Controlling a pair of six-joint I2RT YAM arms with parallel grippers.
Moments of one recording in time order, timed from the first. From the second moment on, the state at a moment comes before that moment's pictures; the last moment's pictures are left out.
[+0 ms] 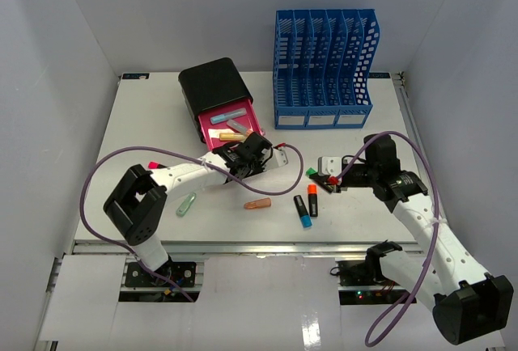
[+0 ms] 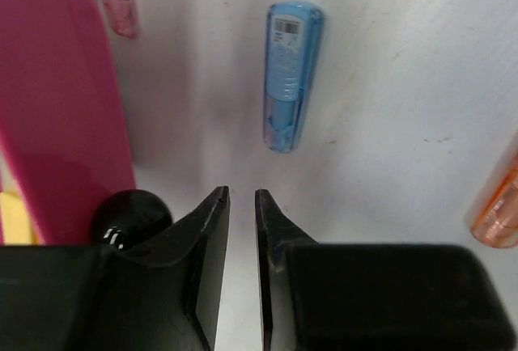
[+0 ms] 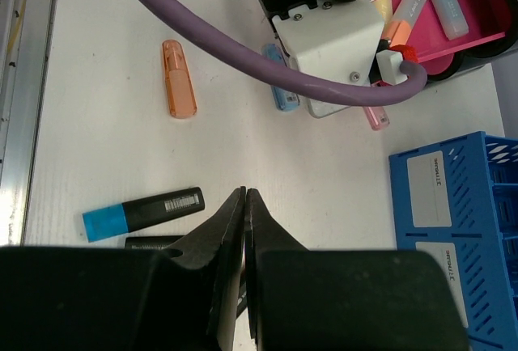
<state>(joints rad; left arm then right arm) -0.83 1.67 1.14 -0.47 -0.31 0.57 0.34 0.90 0.75 -0.52 -0.92 -1.05</state>
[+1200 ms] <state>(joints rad) -0.69 1.77 1.16 -0.01 -0.60 0.82 0.27 0.87 0.72 -0.48 -1.00 -1.05</state>
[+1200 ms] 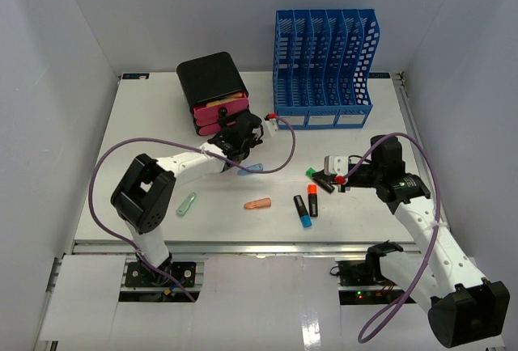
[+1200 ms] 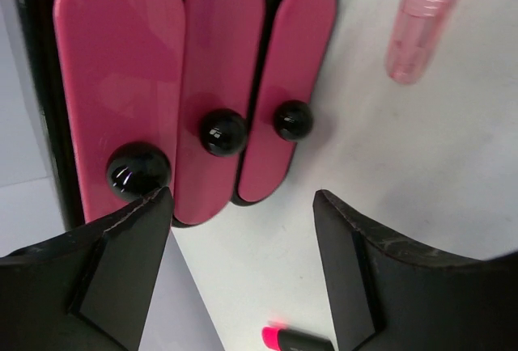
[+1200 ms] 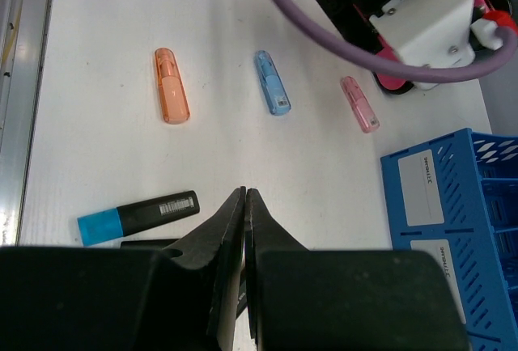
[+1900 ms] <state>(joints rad) -0.63 1.67 1.26 -0.15 -0.42 0.46 0.25 0.87 0.70 -0.47 -1.01 -1.05</state>
